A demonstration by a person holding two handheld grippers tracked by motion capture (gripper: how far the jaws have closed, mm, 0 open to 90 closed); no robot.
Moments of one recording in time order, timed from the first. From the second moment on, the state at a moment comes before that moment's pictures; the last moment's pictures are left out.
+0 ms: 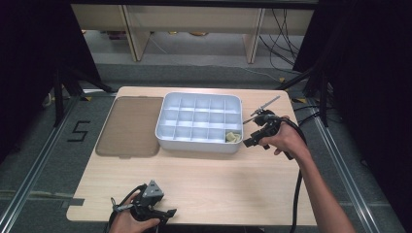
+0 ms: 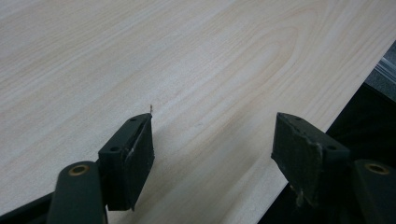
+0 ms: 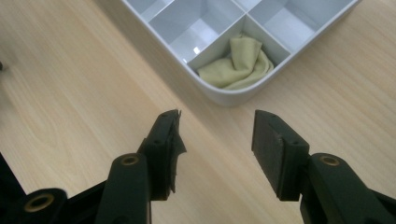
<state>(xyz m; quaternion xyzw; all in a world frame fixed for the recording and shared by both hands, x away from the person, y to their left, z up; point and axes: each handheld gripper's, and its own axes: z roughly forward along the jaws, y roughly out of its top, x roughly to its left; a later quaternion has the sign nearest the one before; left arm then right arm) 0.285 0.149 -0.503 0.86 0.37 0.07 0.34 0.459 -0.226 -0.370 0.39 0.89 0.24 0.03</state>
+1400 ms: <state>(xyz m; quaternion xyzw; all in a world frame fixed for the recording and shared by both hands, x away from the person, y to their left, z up) 0.287 0.152 -0.503 0.86 0.38 0.07 0.32 0.372 -0.235 -0.427 0.35 0.90 0.26 0.00</state>
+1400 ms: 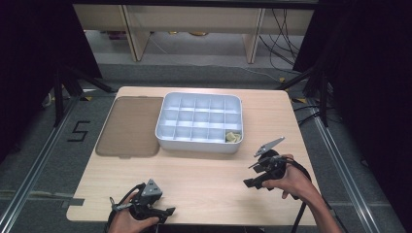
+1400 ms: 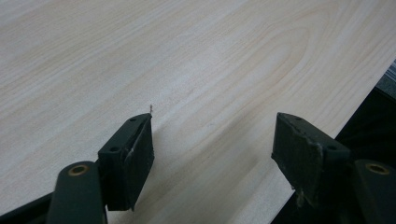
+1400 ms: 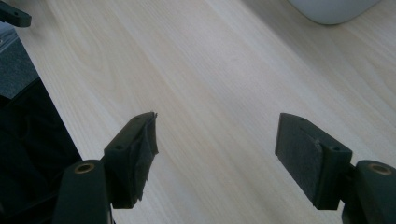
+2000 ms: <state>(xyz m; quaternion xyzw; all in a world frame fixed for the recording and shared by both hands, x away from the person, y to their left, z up) 0.286 0.151 -0.505 0.86 0.38 0.07 0.34 0.354 -0.242 -0.446 0.35 0.90 0.27 0.00</state>
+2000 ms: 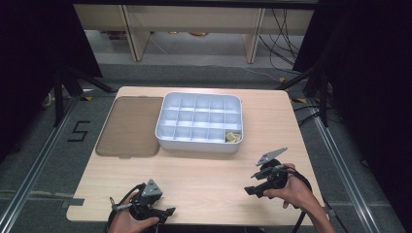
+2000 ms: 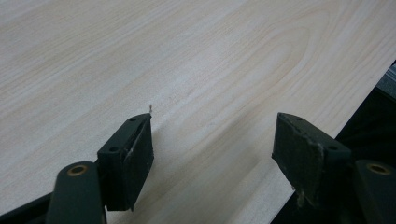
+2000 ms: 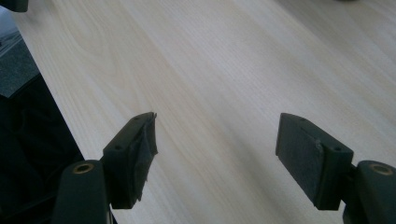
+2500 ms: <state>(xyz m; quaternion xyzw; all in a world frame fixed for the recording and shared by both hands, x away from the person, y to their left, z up) 0.287 0.152 -0.505 0.86 0.38 0.07 0.34 0.342 -0.243 -0.454 0.37 0.89 0.28 0.03</state>
